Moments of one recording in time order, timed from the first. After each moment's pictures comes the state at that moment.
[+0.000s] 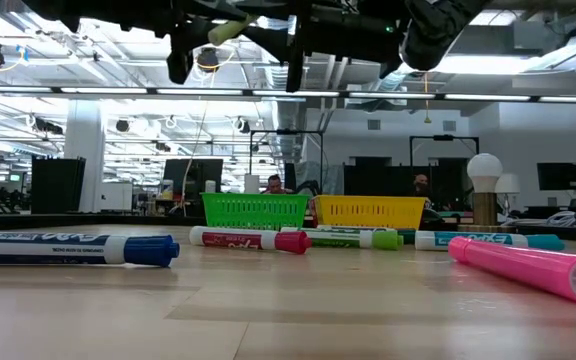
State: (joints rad) left arm -0.01 1.04 0.59 0.36 -0.09 -0.53; right arm -0.13 1.78 1.04 0.88 -0.24 0.51
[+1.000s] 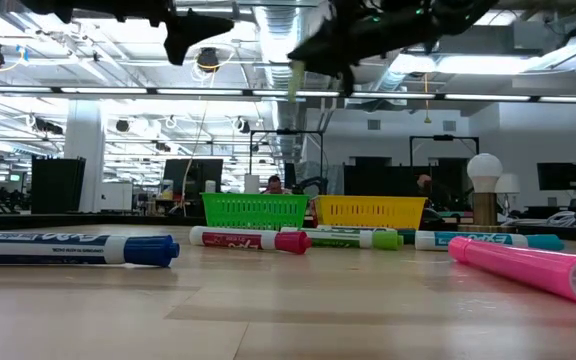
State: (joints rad) left arm 0.02 0.96 0.59 0.33 -0.08 -0.30; right arm -0.29 1.50 1.04 0.23 -0.20 0.26
